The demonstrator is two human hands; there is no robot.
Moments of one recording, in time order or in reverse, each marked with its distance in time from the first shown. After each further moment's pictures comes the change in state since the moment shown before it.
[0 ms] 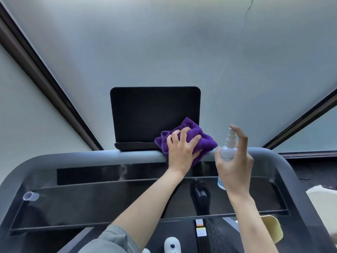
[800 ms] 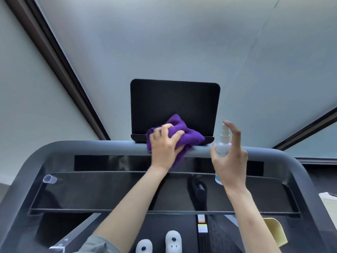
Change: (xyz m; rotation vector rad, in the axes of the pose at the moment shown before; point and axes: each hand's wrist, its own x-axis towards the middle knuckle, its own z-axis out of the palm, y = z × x) left_hand -0.031 -0.086 -0.028 -0.020 0.029 -0.141; right_hand -0.011 -0.024 0.037 -0.006 -0.119 -0.078
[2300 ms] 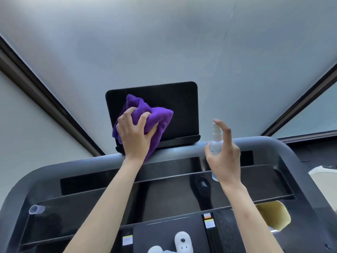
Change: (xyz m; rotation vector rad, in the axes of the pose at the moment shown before) left_hand 0.053 -0.026 -0.020 -0.056 0.271 0.004; right_hand 0.002 0.016 -0.012 -0.033 0.026 0.089
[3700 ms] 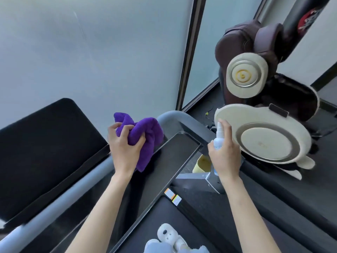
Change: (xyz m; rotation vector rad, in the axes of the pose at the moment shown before) left_hand -0.040 0.185 0.046 -0.765 -0.598 -0.059; right_hand -0.090 0.085 -0.151 -0.533 0.562 0.571
